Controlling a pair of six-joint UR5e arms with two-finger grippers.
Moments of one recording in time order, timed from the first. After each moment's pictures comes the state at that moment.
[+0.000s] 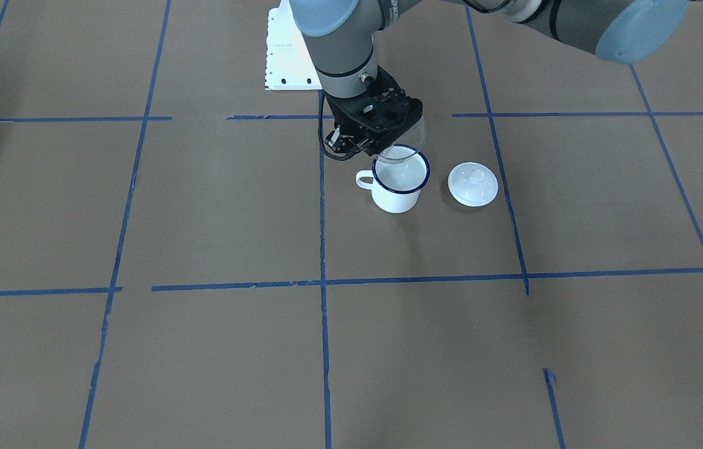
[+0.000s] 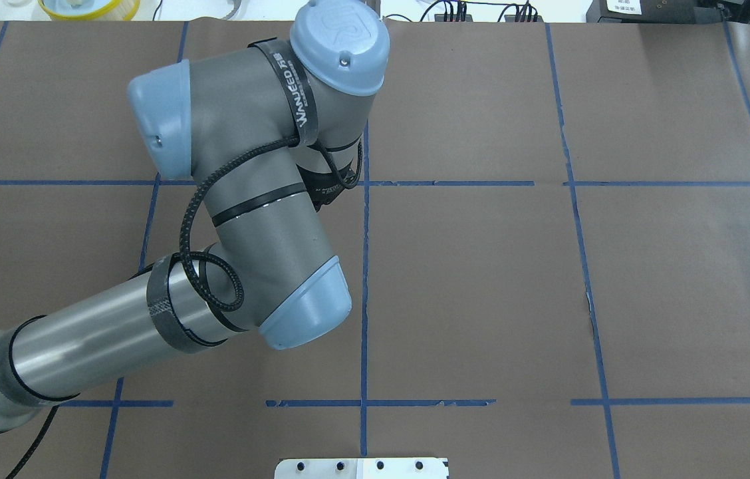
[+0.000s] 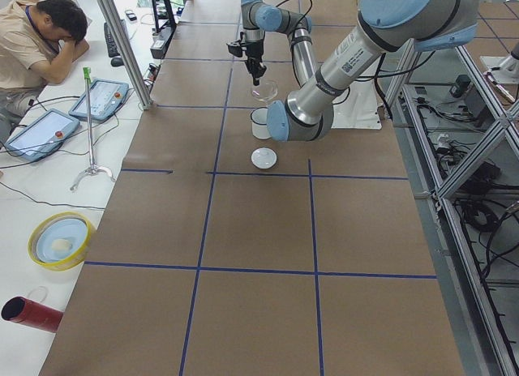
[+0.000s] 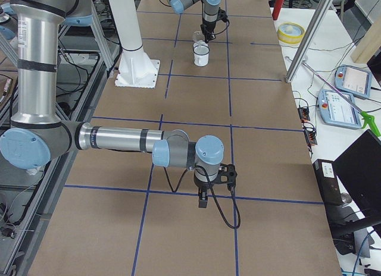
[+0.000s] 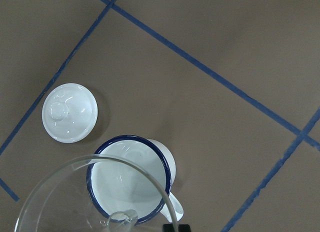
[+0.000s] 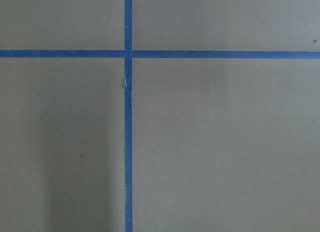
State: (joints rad) left arm -0.59 -2.56 -1.67 -0.95 -1.91 -1.67; right arm 1.57 -1.68 1.66 -1.57 2.29 0.01
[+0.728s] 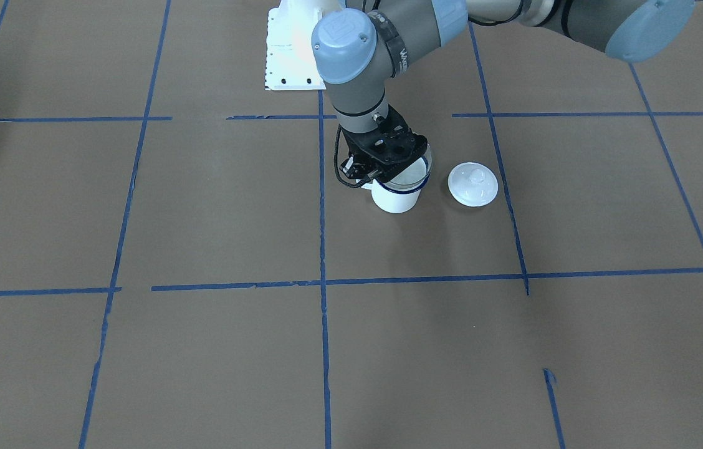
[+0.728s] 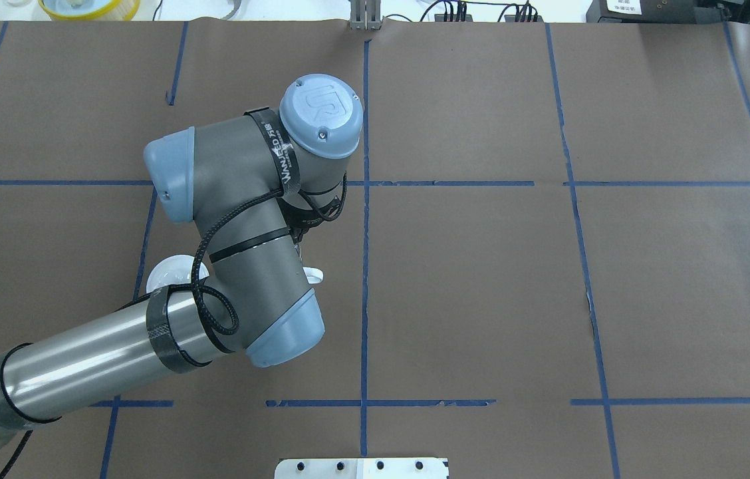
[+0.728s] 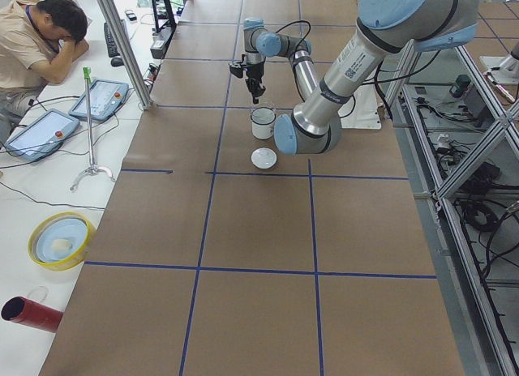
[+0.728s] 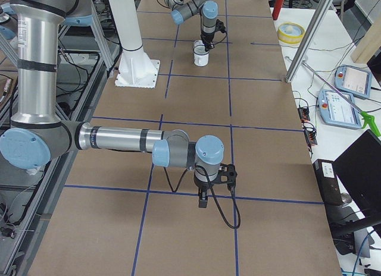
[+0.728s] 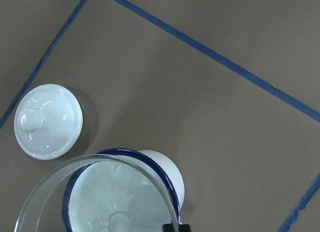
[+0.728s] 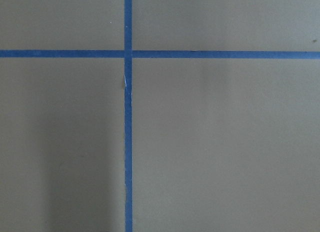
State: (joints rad) left arm -0.55 -2.46 -1.63 -1.12 -1.85 -1.67; right arm 1.57 -1.68 1.66 -1.57 2.29 0.01
